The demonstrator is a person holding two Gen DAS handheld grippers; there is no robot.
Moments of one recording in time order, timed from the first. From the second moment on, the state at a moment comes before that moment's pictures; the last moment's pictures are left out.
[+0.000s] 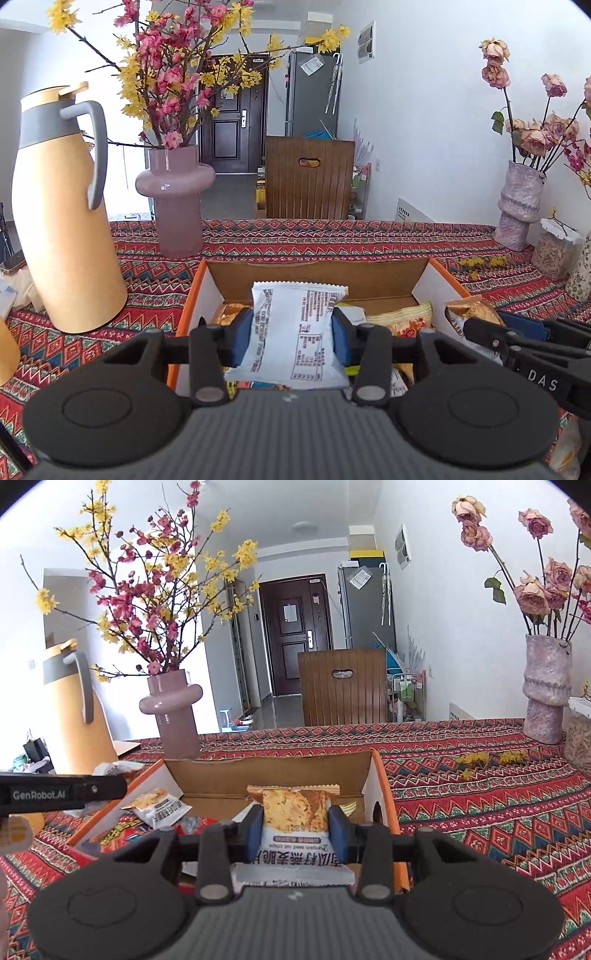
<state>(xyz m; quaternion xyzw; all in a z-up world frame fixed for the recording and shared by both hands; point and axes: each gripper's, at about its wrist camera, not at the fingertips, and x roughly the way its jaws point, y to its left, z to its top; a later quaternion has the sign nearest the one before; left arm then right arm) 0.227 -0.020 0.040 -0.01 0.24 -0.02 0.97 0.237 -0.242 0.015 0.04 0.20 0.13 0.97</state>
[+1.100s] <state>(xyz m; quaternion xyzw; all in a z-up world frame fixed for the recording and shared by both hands) 0.242 0.000 0.016 -0.05 0.21 0.00 0.98 0.265 -0.244 -0.012 0.07 0.21 0.12 0.97</state>
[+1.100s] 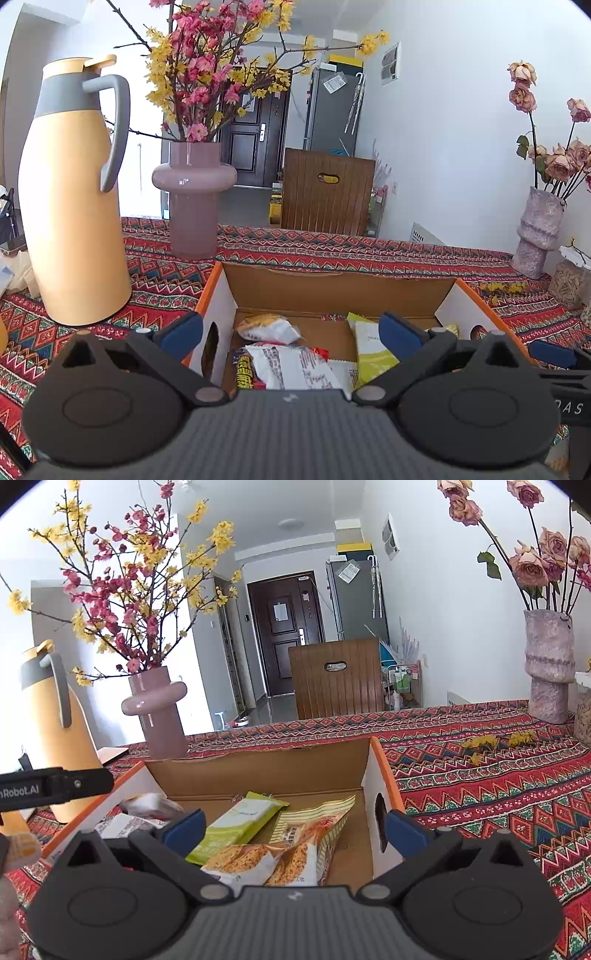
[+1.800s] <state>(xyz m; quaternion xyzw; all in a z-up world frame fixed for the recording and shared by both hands) 0.214 0.007 0.039 -0.07 0.21 0.01 0.98 0.236 -0.247 0.019 0.05 0.18 0.11 0.98</state>
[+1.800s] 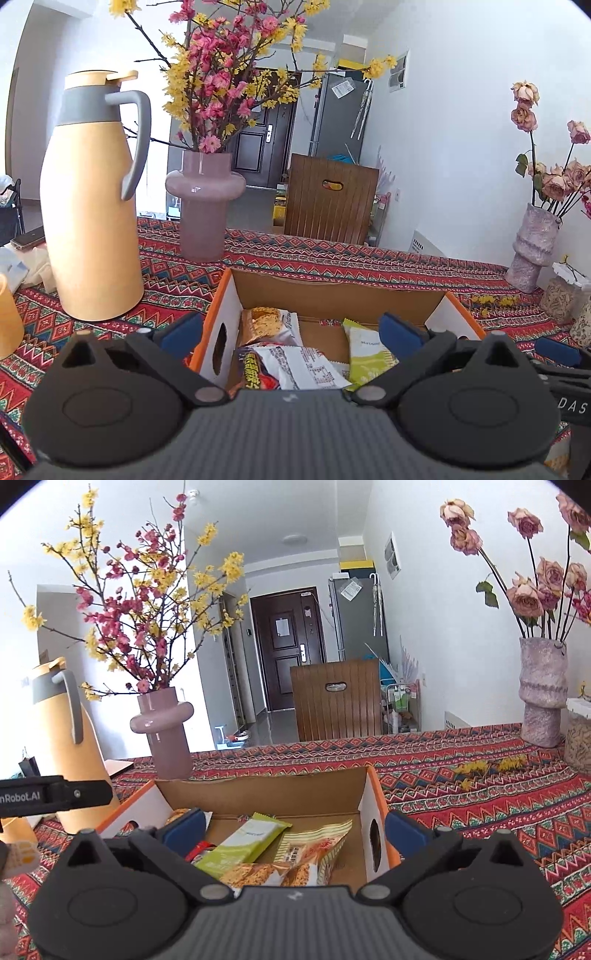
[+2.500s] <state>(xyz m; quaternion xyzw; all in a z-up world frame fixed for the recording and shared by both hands) 0.168 0.039 0.001 -0.05 0.27 0.04 0.96 0.202 -0.292 -0.029 0.01 0.30 0.06 0.95</state>
